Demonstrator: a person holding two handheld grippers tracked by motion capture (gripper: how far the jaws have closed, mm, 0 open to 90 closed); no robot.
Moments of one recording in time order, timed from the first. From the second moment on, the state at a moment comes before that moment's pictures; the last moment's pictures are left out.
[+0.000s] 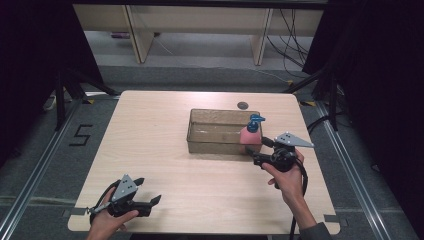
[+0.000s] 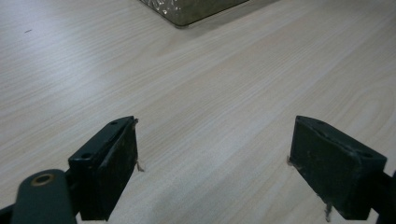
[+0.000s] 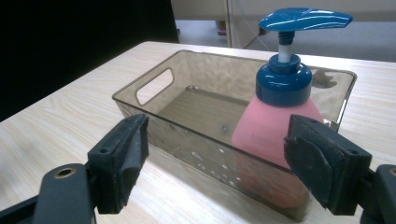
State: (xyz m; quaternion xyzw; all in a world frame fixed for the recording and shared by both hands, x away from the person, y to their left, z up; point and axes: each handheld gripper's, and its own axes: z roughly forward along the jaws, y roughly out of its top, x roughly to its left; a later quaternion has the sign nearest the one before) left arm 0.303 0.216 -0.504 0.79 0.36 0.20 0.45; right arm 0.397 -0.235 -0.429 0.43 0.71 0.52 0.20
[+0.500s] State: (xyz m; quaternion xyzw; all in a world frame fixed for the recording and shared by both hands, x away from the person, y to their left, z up) left arm 0.303 0.216 -0.503 0.79 0.36 0.20 0.45; right arm 0.388 -0.230 -0.433 0.42 0.71 0.53 0.18
